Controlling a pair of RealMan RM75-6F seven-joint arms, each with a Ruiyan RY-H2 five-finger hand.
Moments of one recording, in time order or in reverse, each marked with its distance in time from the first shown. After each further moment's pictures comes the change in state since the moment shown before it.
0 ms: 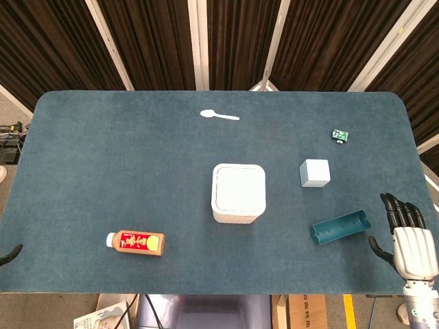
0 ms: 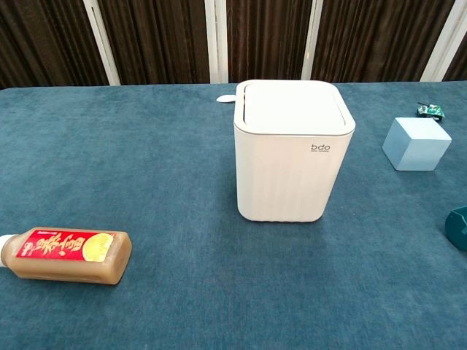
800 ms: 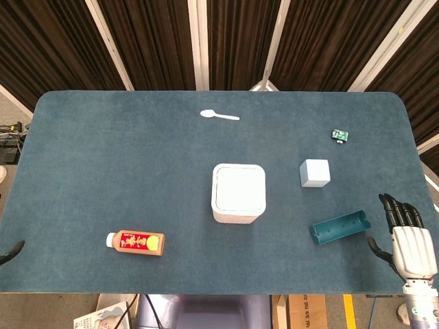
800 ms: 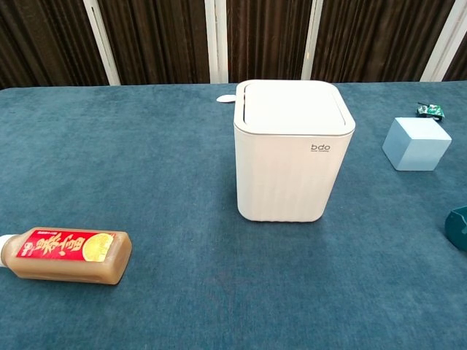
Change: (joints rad) left arm -0.002 -0.035 -0.001 0.066 0.082 0.066 -0.028; right arm 0.007 0.010 -0.005 0.001 0.003 -0.027 0.031
